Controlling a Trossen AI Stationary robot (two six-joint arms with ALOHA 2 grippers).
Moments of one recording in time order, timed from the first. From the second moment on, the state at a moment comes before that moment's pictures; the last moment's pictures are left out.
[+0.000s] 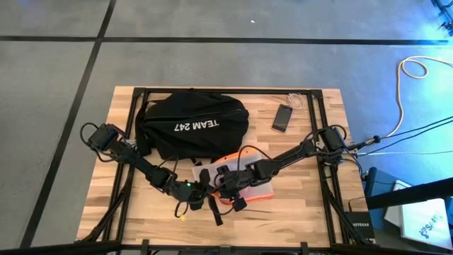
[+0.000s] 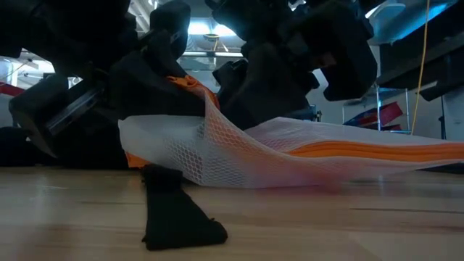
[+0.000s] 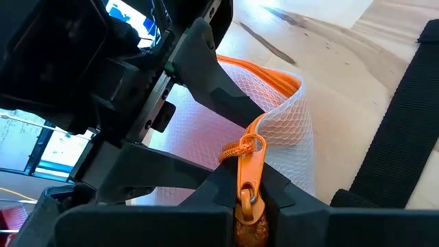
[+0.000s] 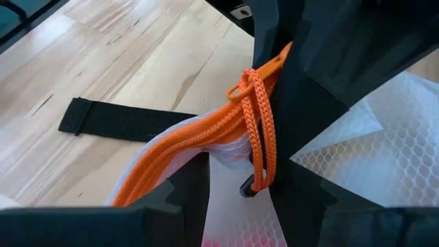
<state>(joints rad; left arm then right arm) -0.53 1.78 0.69 0.65 -0.52 0.72 0.31 1.99 1.19 0.05 -0.06 -0.16</state>
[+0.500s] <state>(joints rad) -0.53 1.78 0.69 0.65 -0.52 0.69 0.31 1.97 1.19 0.02 -0.05 -0.16</state>
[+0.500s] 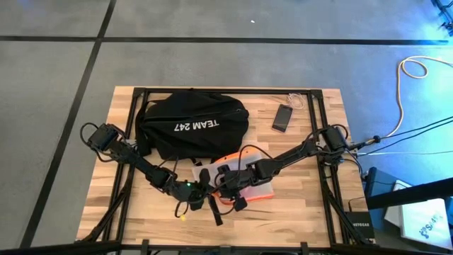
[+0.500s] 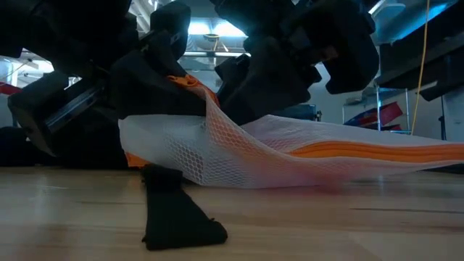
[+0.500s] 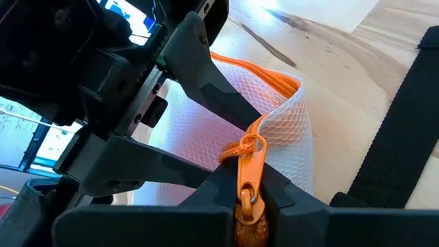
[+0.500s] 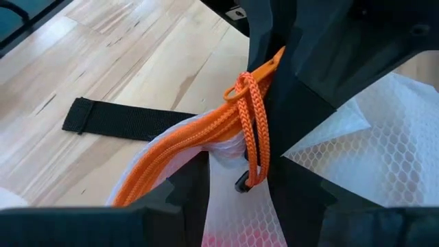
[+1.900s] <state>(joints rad) -0.53 1.78 0.69 0.64 -0.56 0.70 0.32 1.83 1.20 -0.29 -0.05 -0.14</state>
